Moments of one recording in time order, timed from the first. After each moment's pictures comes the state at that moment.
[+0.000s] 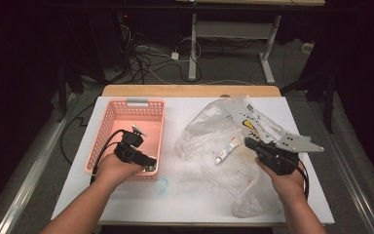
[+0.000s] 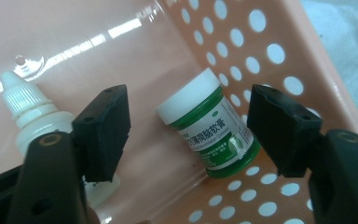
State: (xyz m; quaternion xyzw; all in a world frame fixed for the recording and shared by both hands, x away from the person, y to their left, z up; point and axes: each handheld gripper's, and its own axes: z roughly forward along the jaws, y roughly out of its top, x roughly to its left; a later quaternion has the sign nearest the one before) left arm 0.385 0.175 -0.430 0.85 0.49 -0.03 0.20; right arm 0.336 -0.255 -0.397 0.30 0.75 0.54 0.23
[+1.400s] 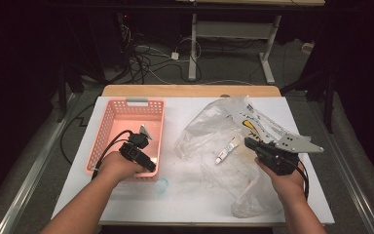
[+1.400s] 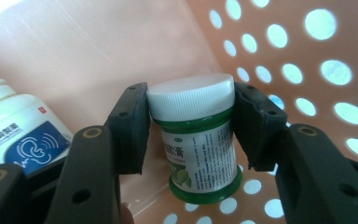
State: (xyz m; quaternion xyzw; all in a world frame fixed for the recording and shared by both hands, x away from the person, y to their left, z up) left arm 0.397 0.165 -0.441 0.86 0.48 -0.08 0.13; right arm 0.336 -0.255 -0.397 0.30 0.75 0.54 0.23
